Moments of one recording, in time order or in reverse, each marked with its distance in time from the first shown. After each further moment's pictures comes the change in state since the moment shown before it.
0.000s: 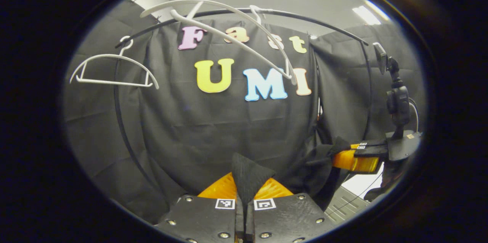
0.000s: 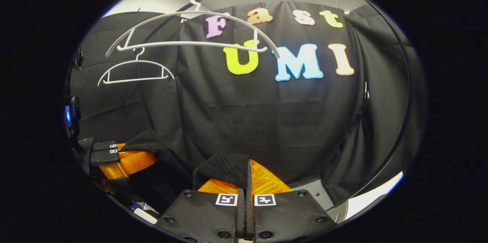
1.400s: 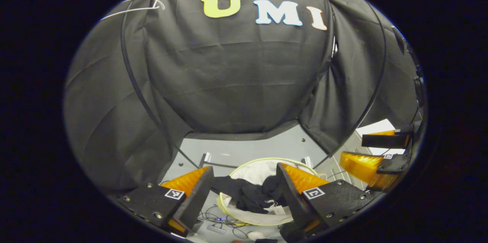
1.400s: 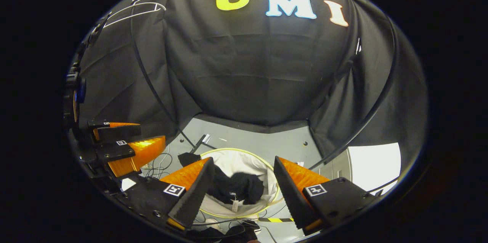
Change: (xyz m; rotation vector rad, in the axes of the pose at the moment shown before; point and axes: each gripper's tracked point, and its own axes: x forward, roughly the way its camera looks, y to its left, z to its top) left arm 0.020 0.018 -0.198 -0.034 0.500 0.101; right arm -0.032 -0.031 -0.193 -0.031 0.421 -0.110
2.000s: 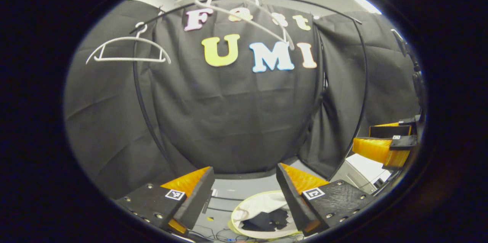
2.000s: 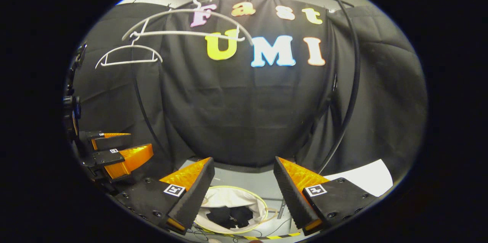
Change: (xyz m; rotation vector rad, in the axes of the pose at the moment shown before) left arm -0.130 0.001 0.139 0.044 -0.371 -0.003; right arm -0.138 -0.026 0.125 0.044 -0.373 -0.096
